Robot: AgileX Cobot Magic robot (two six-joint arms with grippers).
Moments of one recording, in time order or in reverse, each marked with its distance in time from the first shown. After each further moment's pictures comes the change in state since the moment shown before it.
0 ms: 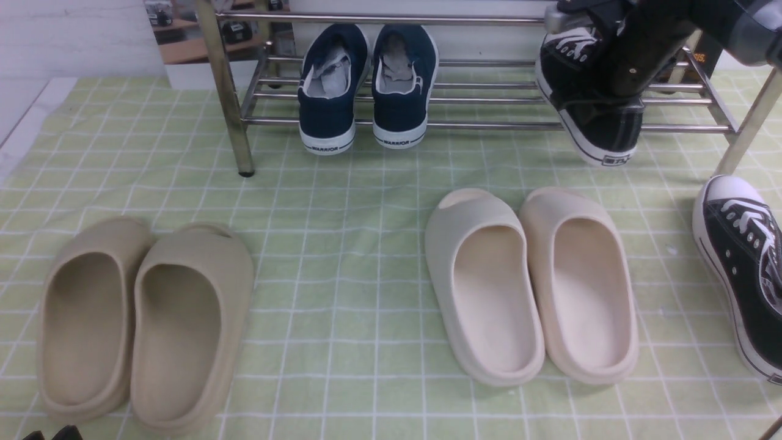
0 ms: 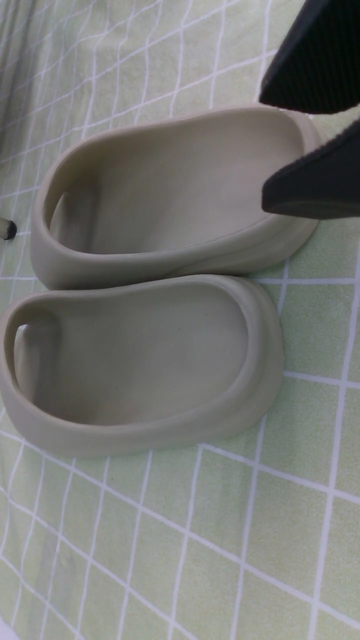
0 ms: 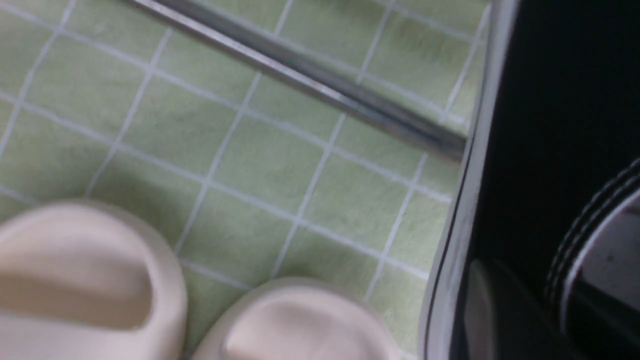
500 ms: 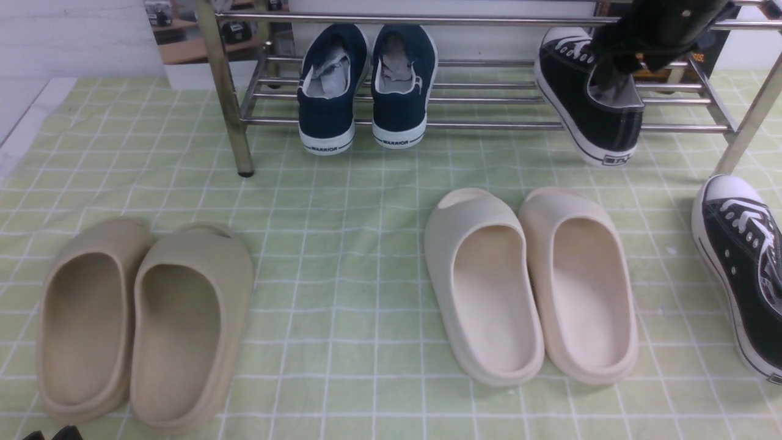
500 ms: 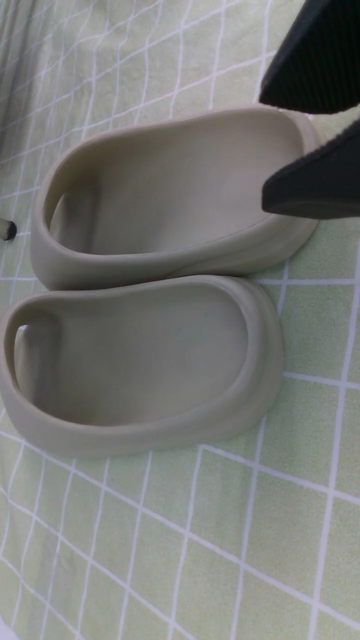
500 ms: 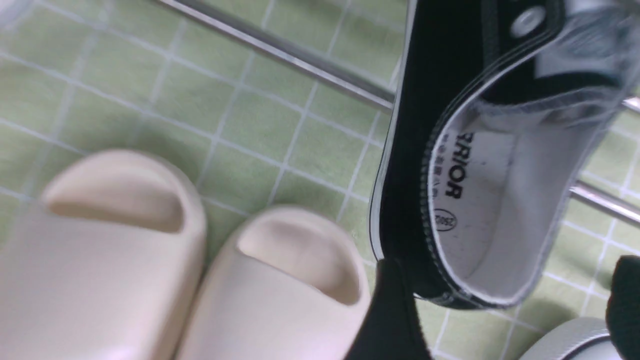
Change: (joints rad) right arm -0.001 -0.197 -0.009 -0.014 0.169 0.023; left arm 0.000 0.000 0.000 0.000 0.000 0.000
